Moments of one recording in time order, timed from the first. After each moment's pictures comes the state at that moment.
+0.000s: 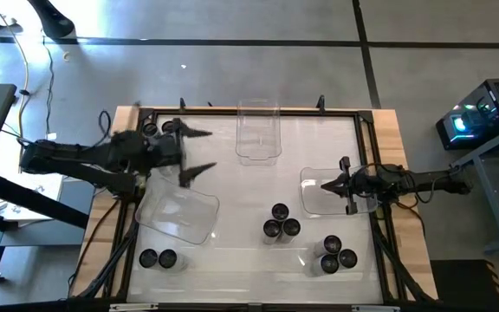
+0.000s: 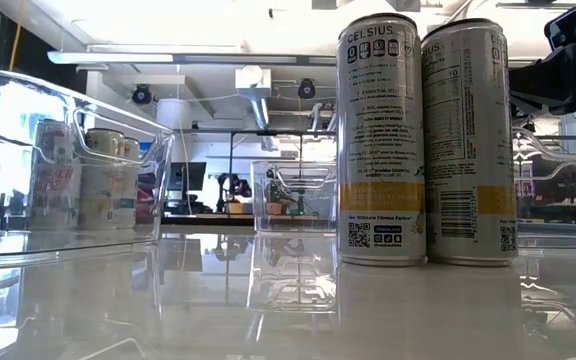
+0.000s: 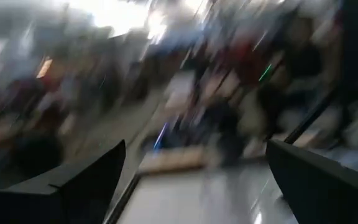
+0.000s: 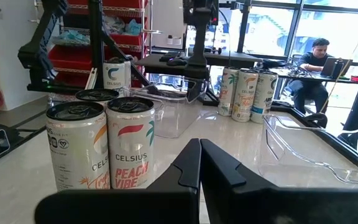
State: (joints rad) left arm -0.05 0.88 0.82 0.07 -0.25 0.25; right arm 0.10 0.03 0.01 0.02 0.04 -0.09
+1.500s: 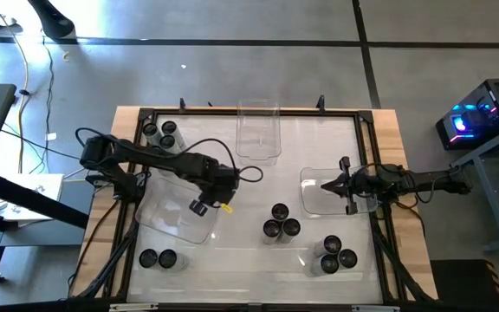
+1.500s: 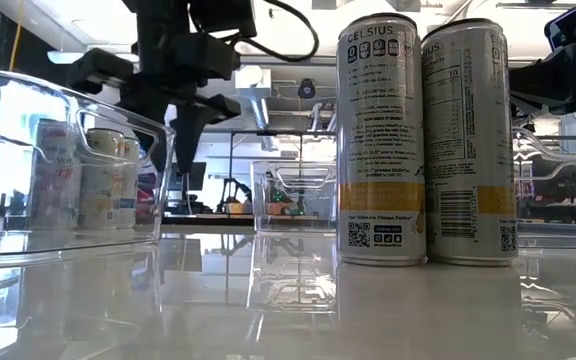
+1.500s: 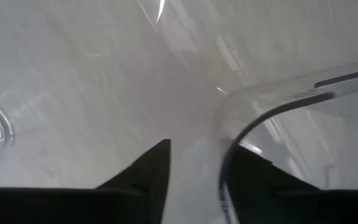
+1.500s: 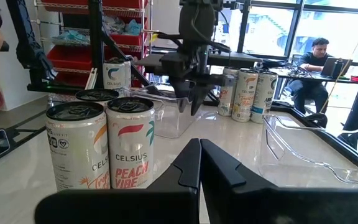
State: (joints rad) left arm -0.05 1.68 1.20 -0.93 0.02 0.53; right arm 0.10 0.03 0.01 0.02 0.04 -0.09
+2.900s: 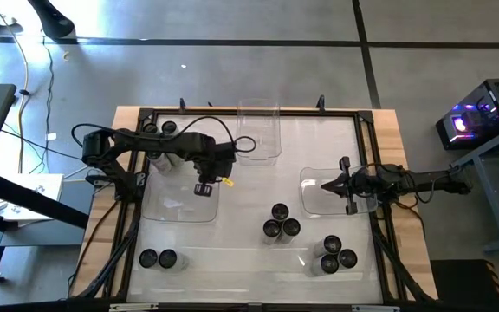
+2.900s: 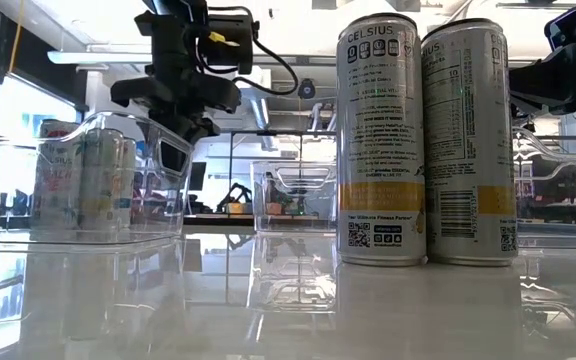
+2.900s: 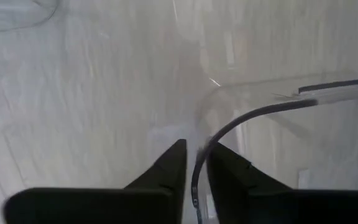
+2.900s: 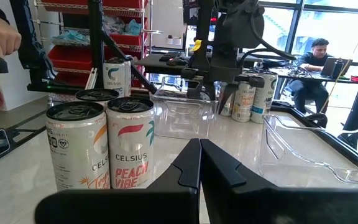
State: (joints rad) left arm 0.17 1.67 1.19 -1.00 0.01 0.33; right arm 0.10 0.03 0.01 0.02 0.04 -0.09
